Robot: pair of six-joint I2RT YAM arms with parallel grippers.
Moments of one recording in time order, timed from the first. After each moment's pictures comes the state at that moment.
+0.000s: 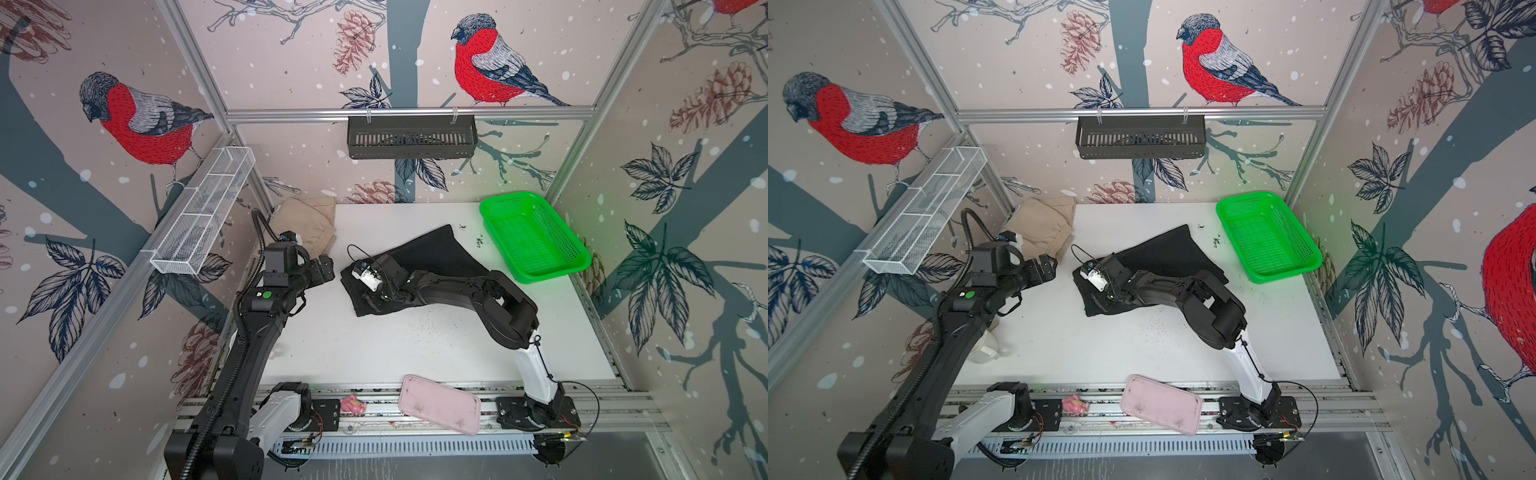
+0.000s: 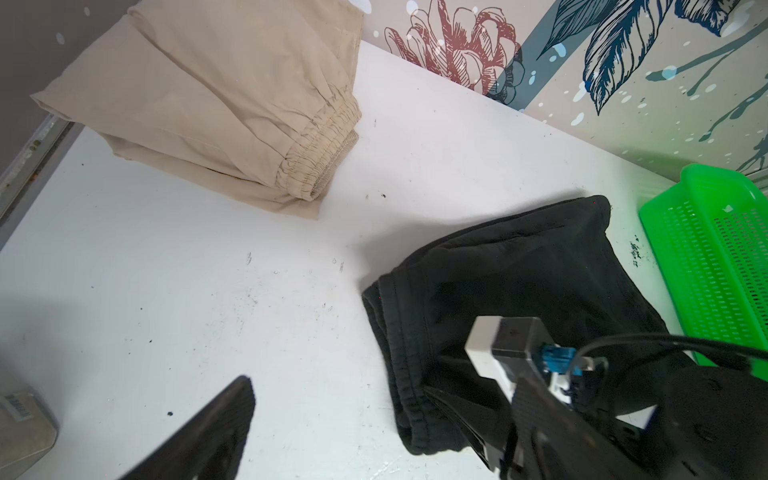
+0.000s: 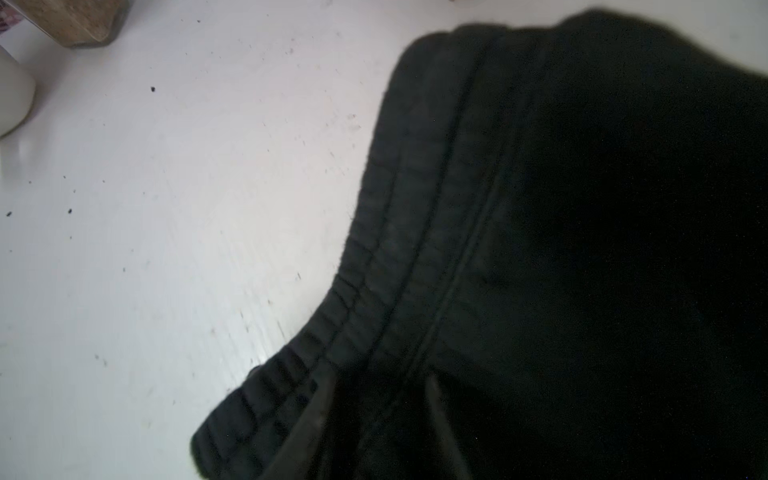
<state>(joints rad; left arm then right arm) -0.05 1.00 0.92 -0.59 0.10 -0.37 0.93 2.12 1.44 -0.15 -0.21 -0.03</state>
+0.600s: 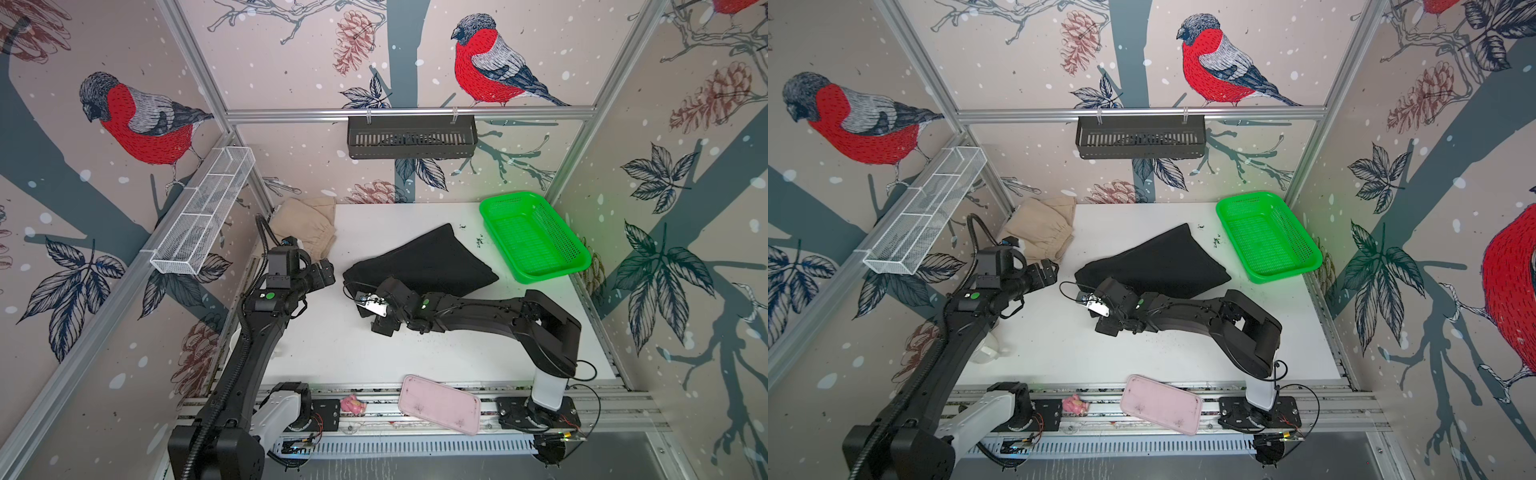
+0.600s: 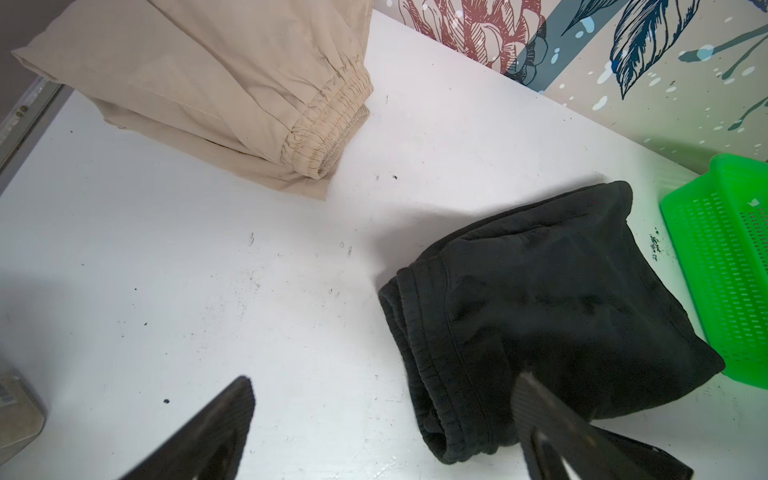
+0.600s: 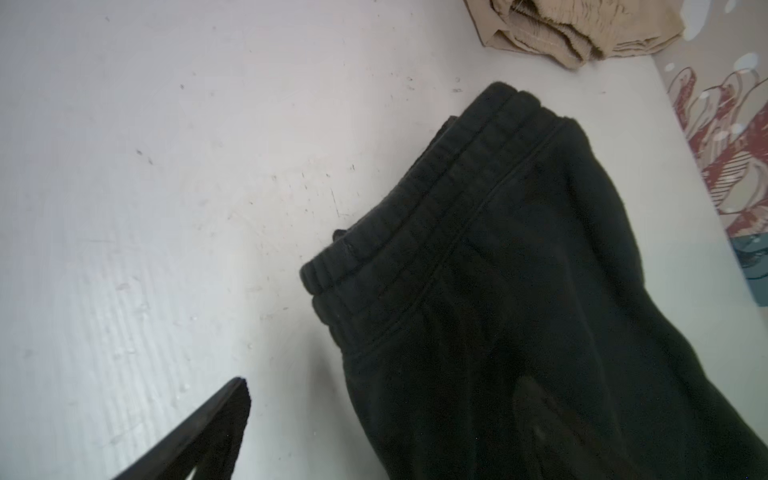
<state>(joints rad) -0.04 1.02 0.87 -0.57 0.11 -0.38 1.12 1.87 1.19 -0.13 0.19 -0.43</state>
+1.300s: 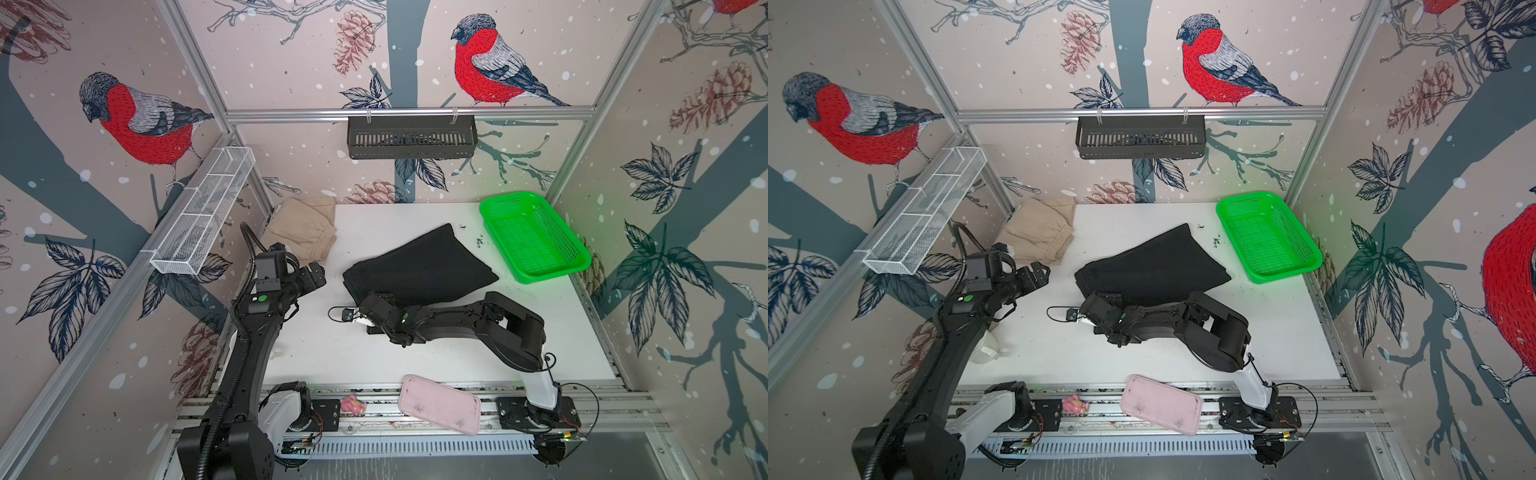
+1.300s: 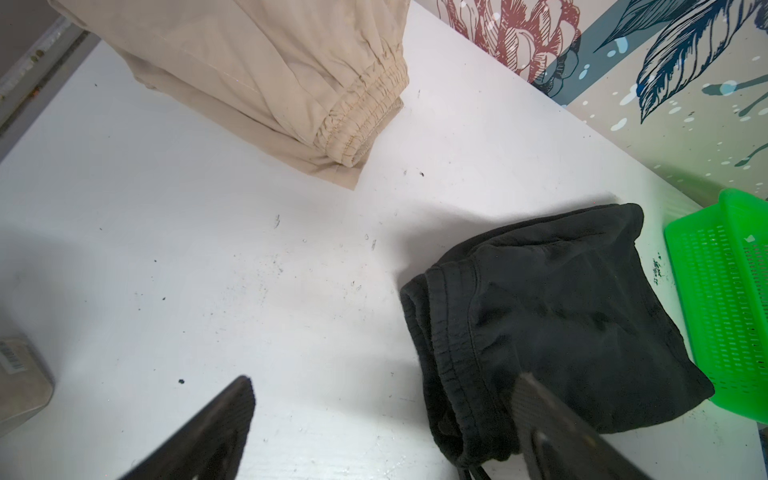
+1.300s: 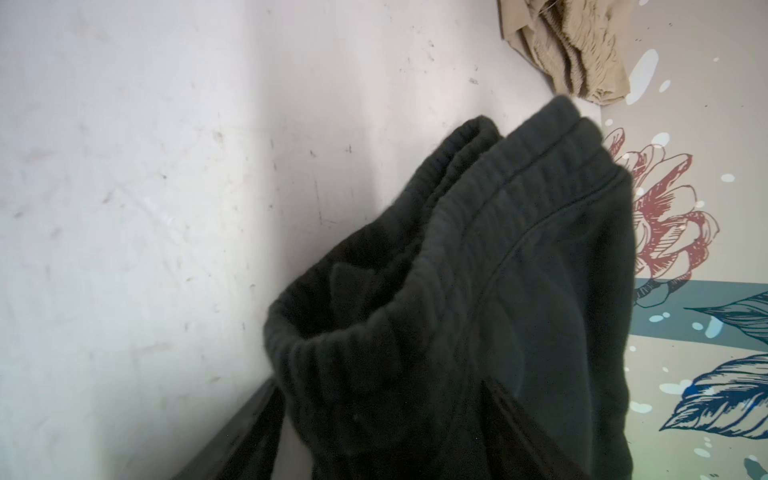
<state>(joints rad) 0.09 1.02 0.80 -0.55 0.23 -0.40 1.17 2.07 1.25 -0.01 0.39 -0.63</state>
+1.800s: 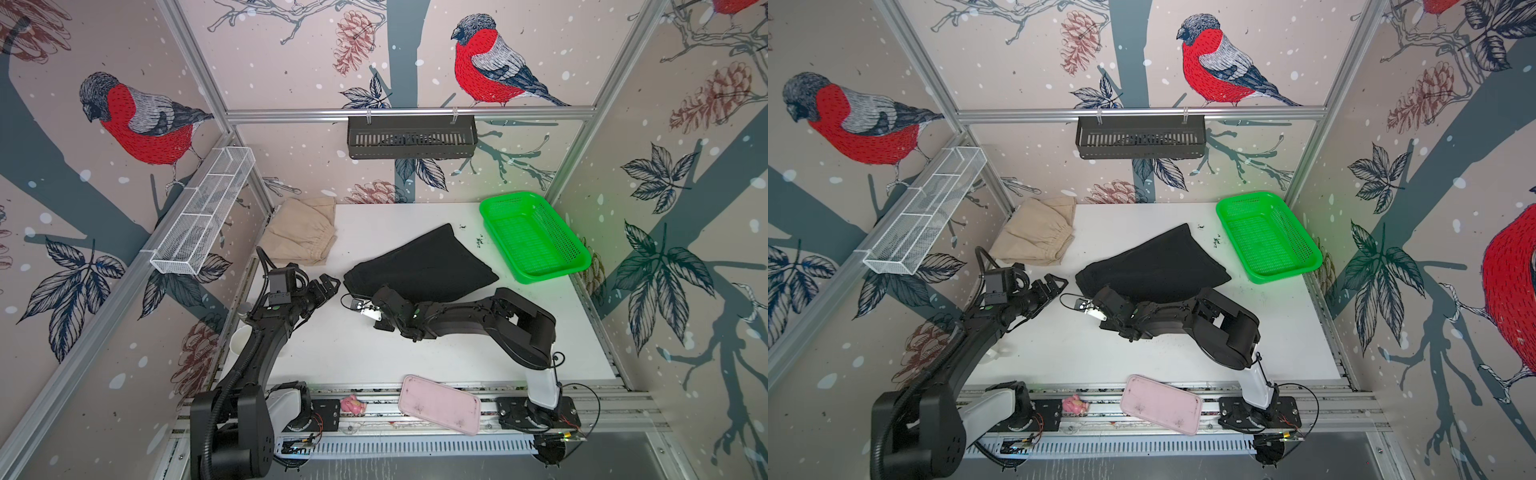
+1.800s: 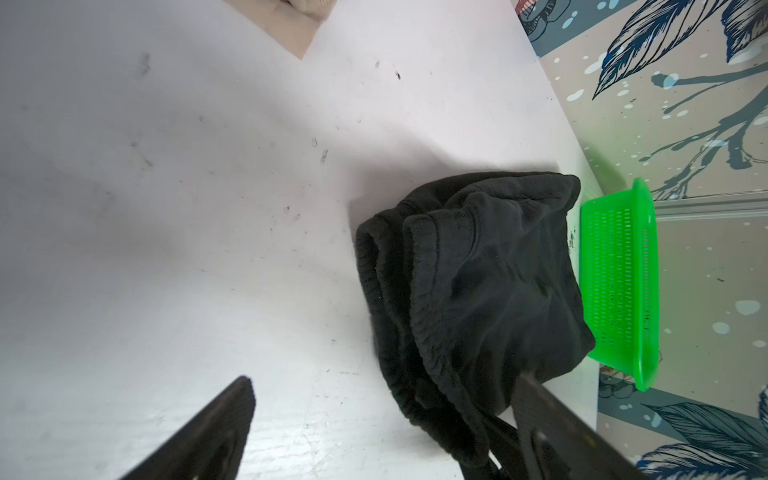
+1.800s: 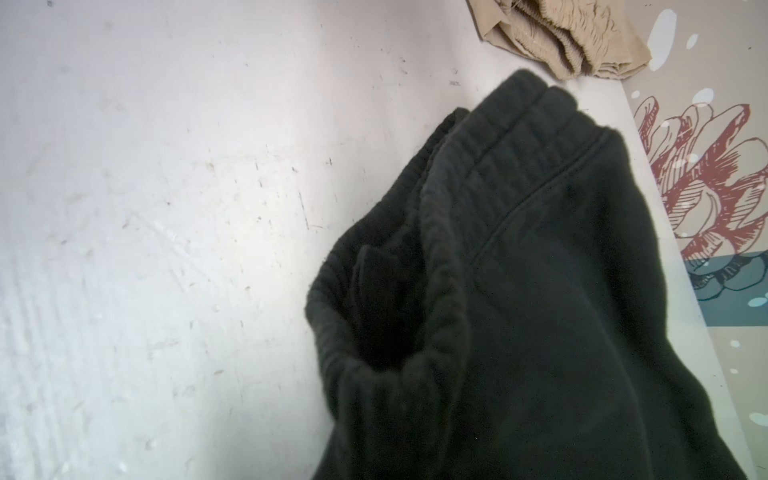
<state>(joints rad) 0.10 1.14 0.55 -0.22 0.52 -0.64 1.10 2.00 1.15 0.13 0.21 -0.46</state>
